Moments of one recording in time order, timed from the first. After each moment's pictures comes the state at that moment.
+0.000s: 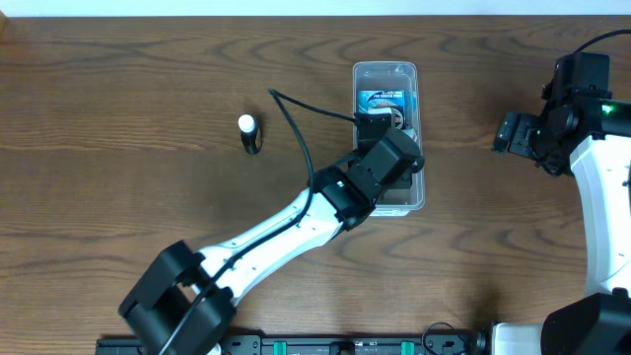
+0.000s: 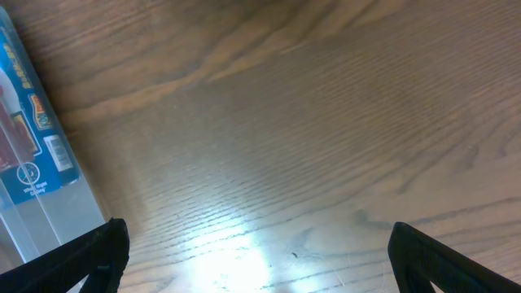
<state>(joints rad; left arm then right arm) -0.88 1.73 1.22 -0.25 -0.21 -0.82 -0.15 1.55 1.42 -1.12 0.10 0.24</state>
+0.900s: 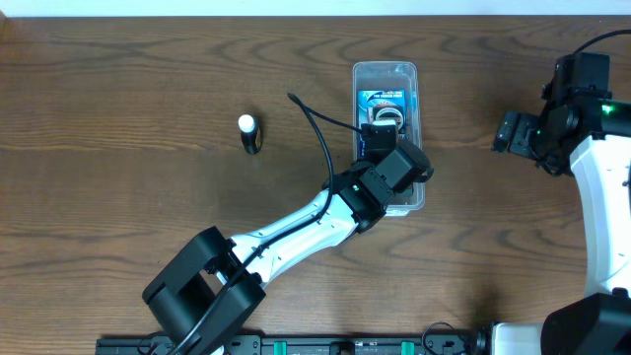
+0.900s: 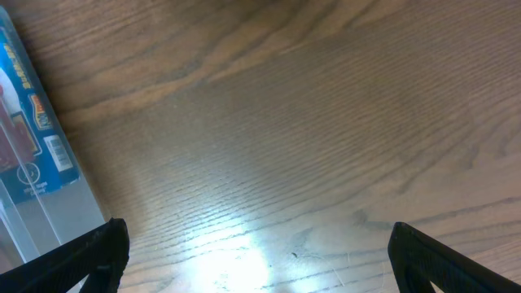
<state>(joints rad) -0.91 1.82 1.22 -0.24 -0.29 -0.83 -0.15 1.55 1.42 -1.12 0.10 0.24</state>
